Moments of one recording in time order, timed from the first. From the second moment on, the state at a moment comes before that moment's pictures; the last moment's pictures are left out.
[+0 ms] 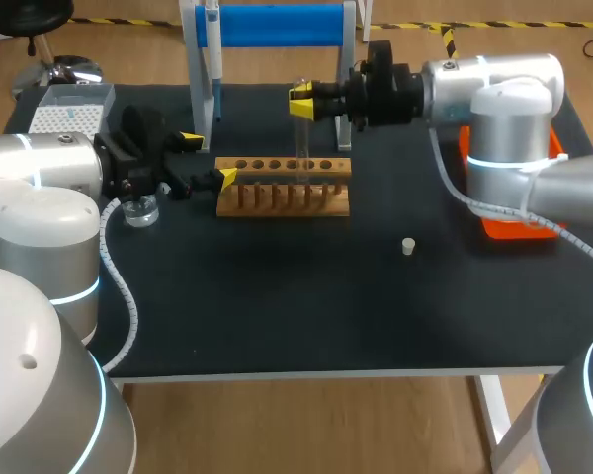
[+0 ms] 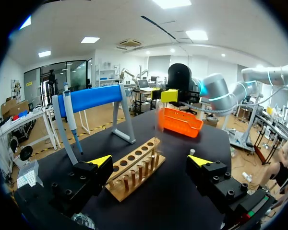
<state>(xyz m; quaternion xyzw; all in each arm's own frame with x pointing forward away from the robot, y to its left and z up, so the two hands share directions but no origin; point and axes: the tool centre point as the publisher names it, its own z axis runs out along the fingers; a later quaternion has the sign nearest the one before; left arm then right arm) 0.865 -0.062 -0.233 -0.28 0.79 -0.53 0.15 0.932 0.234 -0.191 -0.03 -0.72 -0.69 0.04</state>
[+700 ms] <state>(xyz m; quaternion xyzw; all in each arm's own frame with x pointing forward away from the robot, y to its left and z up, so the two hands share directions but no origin) 0.865 -0.062 -0.233 -0.28 0.79 -0.53 0.15 0.954 0.219 -0.182 -0.26 -0.66 -0.64 0.28</state>
